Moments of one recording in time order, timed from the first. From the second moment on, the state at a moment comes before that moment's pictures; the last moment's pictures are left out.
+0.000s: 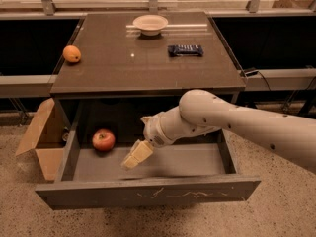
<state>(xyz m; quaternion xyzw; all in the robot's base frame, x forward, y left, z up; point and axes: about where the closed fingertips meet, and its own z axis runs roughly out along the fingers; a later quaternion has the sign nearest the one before) 0.538 0.065 0.690 -0.54 0.73 0.27 0.31</state>
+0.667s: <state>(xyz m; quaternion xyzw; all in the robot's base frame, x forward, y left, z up) 0.568 0.114 0.684 -0.58 0.69 0.26 0.35</state>
